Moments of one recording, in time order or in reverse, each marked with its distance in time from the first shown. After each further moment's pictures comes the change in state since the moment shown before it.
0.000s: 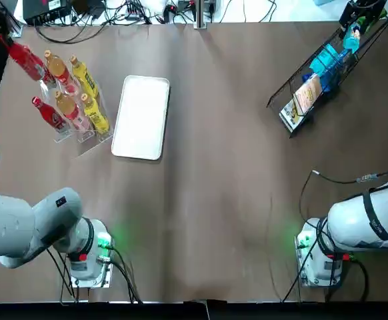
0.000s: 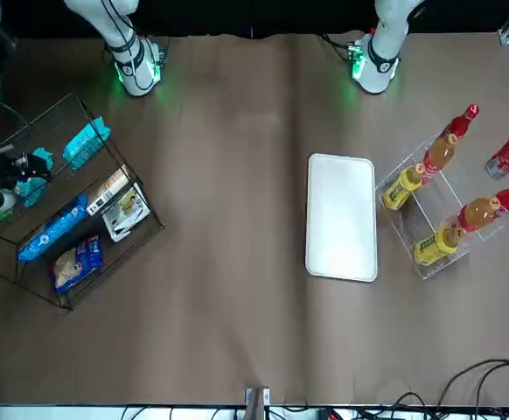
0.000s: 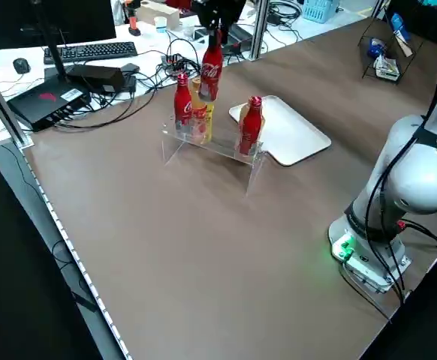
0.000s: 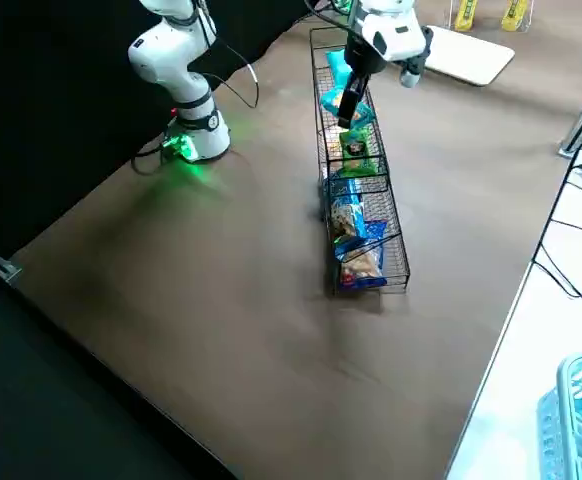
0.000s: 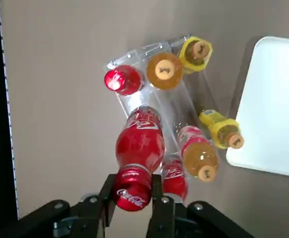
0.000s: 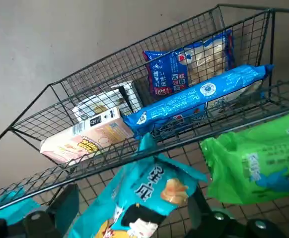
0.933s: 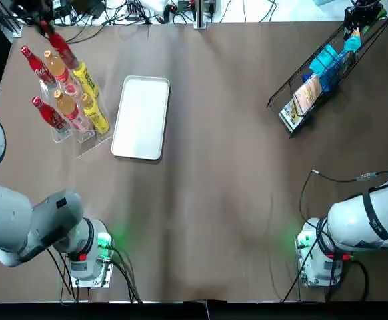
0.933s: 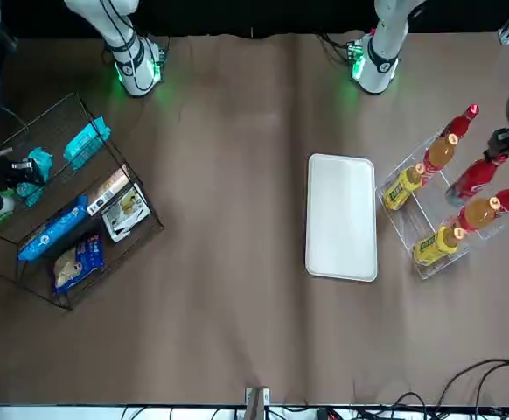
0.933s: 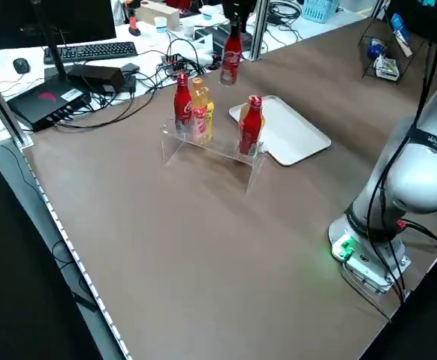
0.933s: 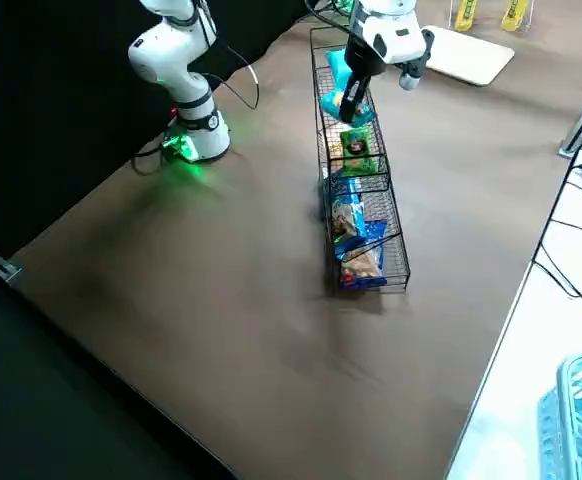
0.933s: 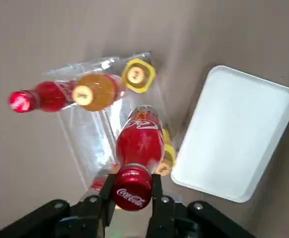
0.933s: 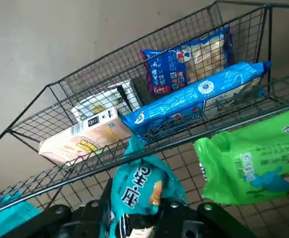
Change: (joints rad) left arm -0.036 0.116 -0.182 0.085 -0.040 -0.008 -0.359; right arm -0.001 0.009 0.001 0.016 -0.001 -0.015 0.016
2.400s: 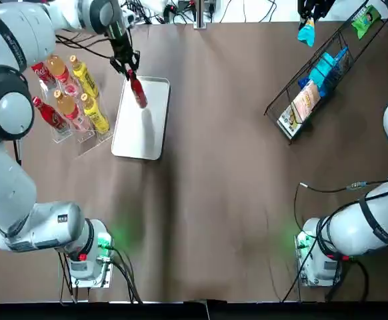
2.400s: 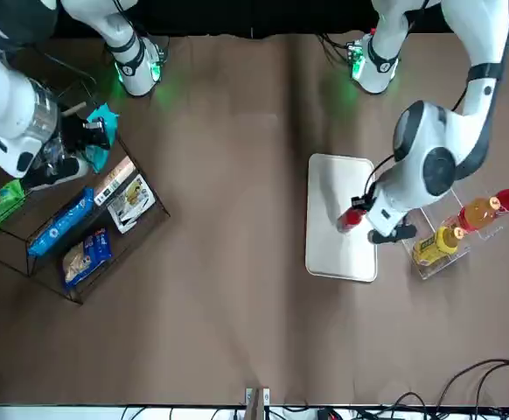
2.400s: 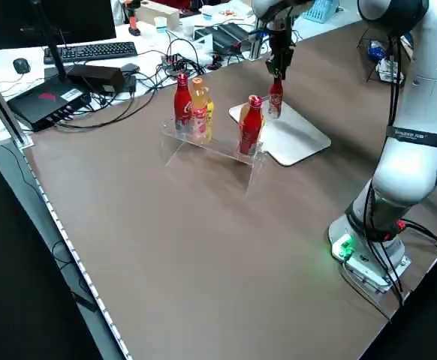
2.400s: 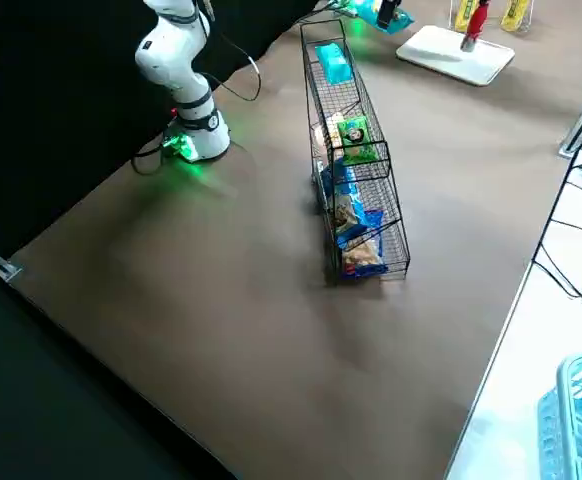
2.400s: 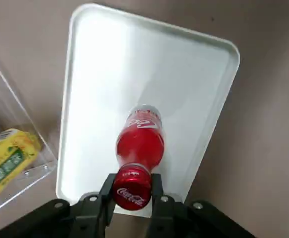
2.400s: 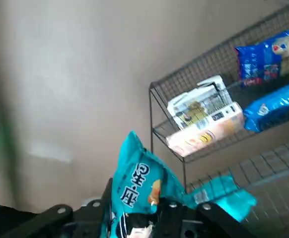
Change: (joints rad) left arm -0.409 0.340 -0.016 -0.166 -0.026 0.356 -0.333; right arm 0.290 0.010 0.019 0.194 0.181 -0.227 0.386
